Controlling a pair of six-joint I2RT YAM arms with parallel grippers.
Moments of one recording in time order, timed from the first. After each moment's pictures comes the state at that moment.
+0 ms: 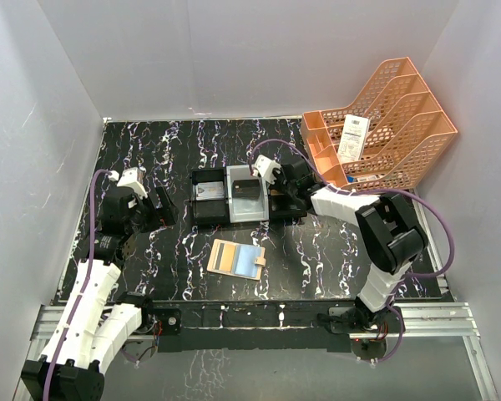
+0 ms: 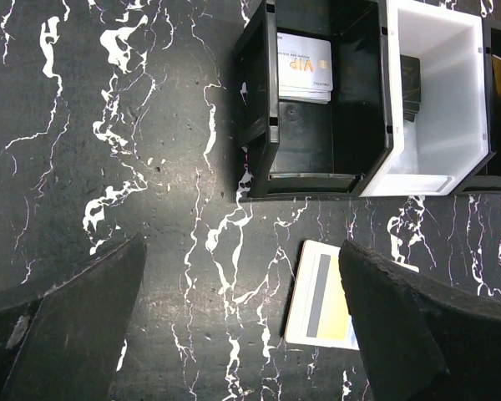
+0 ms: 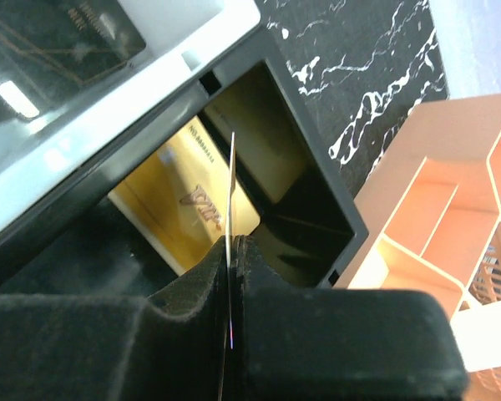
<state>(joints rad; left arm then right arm) -0.14 0.76 0.74 -0.60 0.05 -0.37 0.52 1.74 1.01 0.10 0.12 -0.73</state>
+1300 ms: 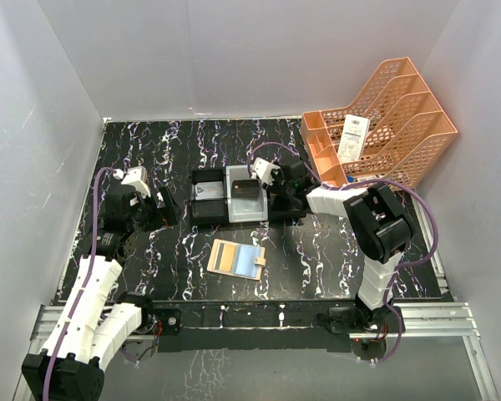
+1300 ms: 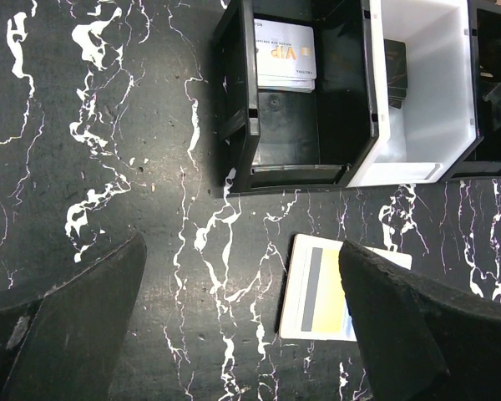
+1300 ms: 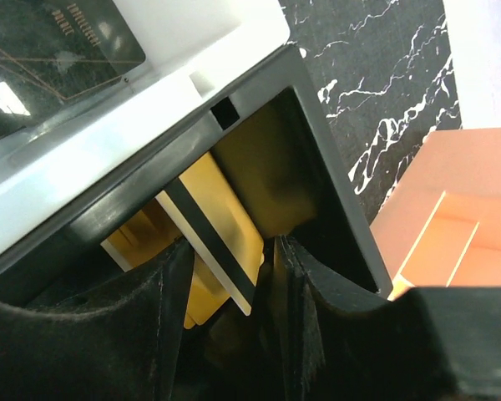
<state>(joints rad) -0.14 0.79 0.73 -0.58 0.11 -0.35 0.50 1.87 1.03 0.24 0.06 -0.80</state>
